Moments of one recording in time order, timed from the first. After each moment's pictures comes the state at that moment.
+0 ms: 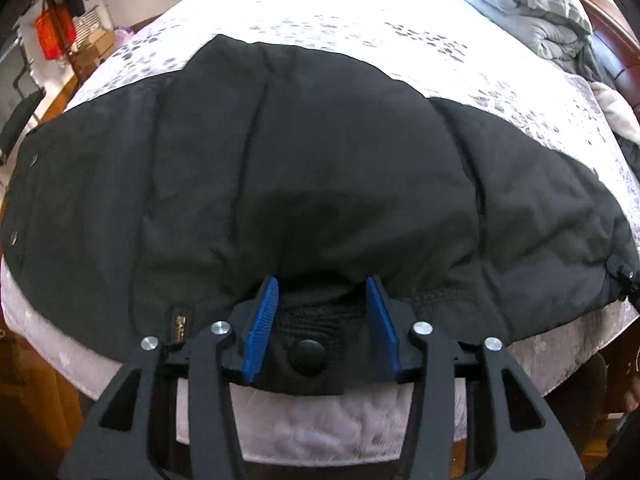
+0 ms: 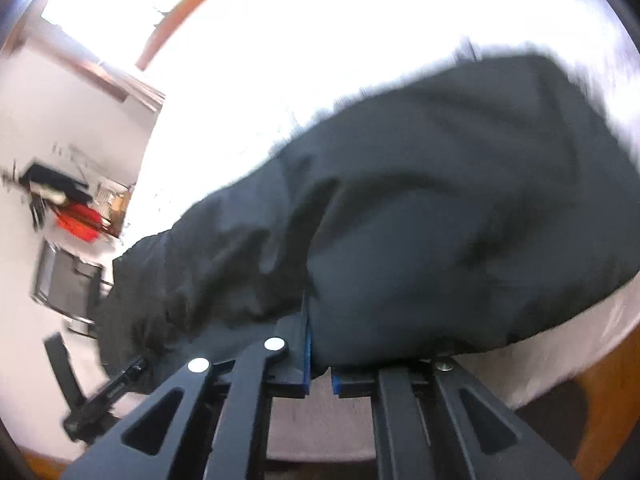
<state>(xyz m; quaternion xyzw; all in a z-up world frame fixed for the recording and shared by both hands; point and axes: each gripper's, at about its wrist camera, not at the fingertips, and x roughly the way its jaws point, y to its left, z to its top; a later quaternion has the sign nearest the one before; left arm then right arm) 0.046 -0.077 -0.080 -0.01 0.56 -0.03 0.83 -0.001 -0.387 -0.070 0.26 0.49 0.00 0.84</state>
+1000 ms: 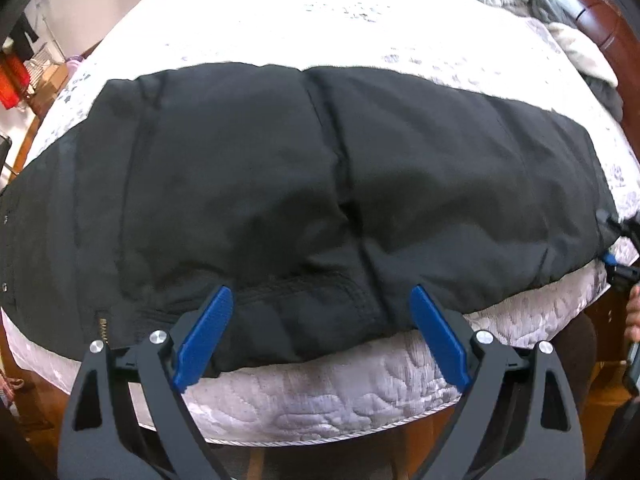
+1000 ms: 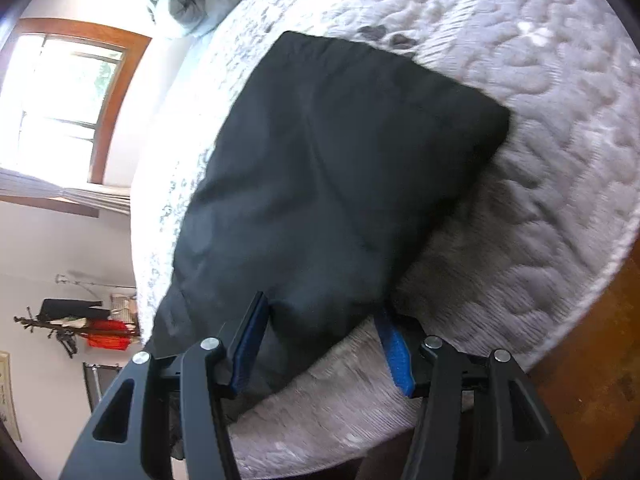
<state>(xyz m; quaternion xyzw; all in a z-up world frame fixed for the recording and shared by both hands) 0.046 -0.149 -0.074 0.05 0.59 -0.10 0.80 -0.042 -0.544 -0.147 0.52 0.44 -0.07 0.73</state>
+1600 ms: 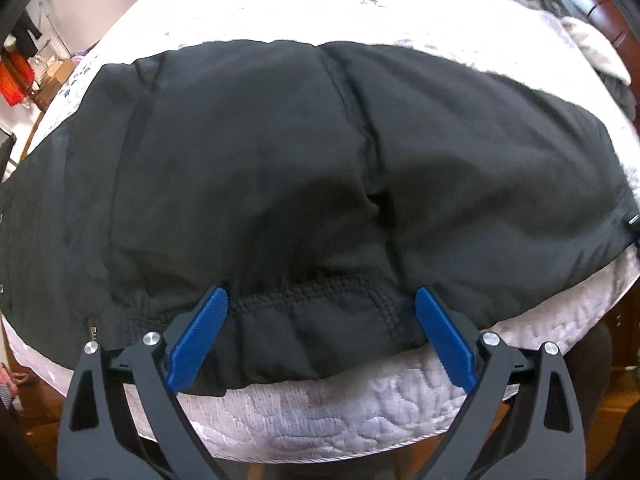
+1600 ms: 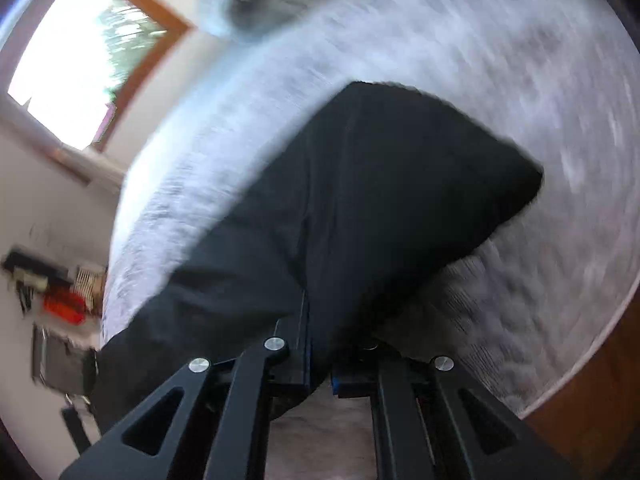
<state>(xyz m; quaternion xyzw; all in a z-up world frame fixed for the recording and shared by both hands) 0.066 -0.163 -0.099 0.05 0.59 -0.08 0.80 -0.019 -0.543 -0.133 0.42 0.44 -0.10 0.79</state>
